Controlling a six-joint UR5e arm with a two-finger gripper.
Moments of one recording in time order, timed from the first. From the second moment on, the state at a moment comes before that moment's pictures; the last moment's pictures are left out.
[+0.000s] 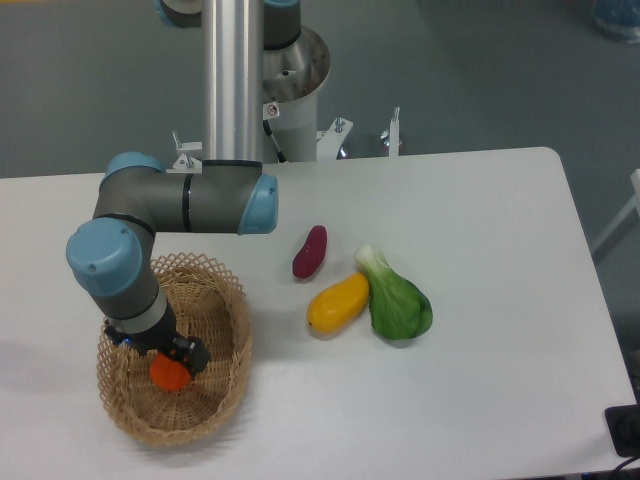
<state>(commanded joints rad) 1.95 -2.12 -1.56 -0.91 1.63 0.39</state>
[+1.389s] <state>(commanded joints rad) 2.07 -1.94 -1.55 -0.97 1.59 0.65</state>
